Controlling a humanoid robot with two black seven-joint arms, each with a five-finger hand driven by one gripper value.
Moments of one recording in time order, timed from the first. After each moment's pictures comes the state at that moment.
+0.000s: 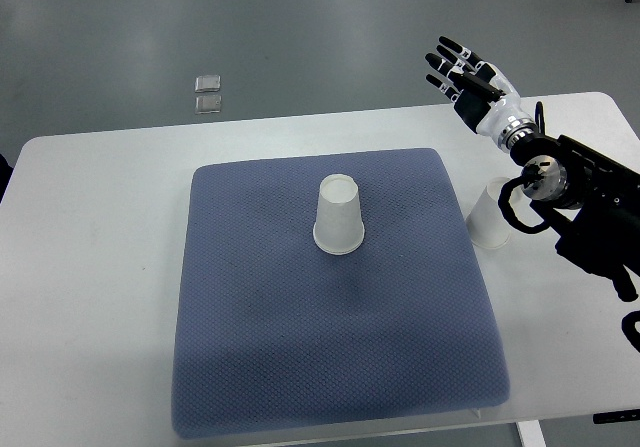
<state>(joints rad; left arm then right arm) -0.03 0.00 -0.05 -0.18 0.05 0.09 -0.05 0.90 -0.18 0.56 0.49 0.12 0.23 0.30</state>
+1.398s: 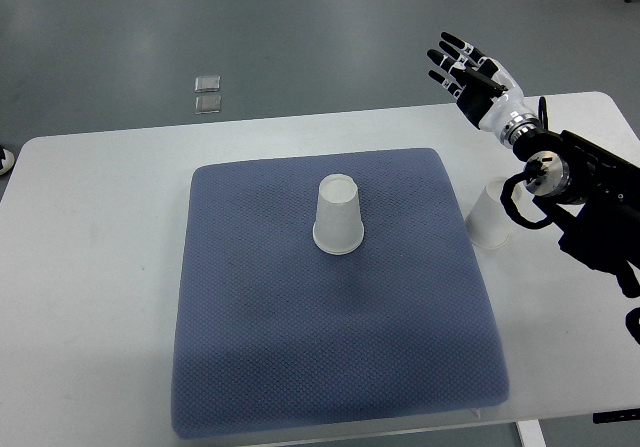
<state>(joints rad) -0.02 0.00 -0.05 -0.17 0.05 0.09 -0.05 0.92 -0.20 0.56 0.51 0.10 0.21 0.30</state>
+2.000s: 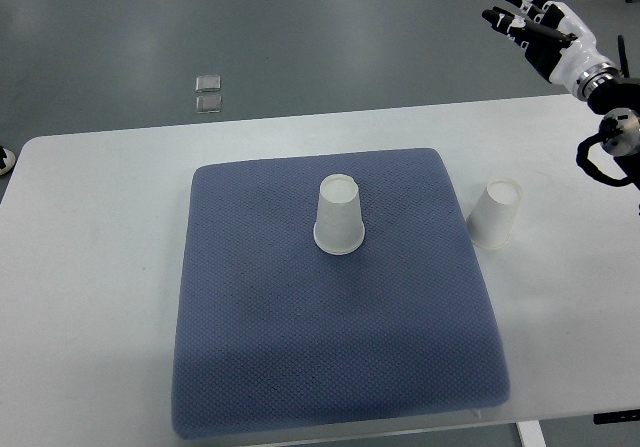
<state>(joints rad) -0.02 0.00 -0.05 -0.17 0.05 0.09 -0.05 1.02 -0.45 0.48 0.52 -0.14 0.28 0.29</state>
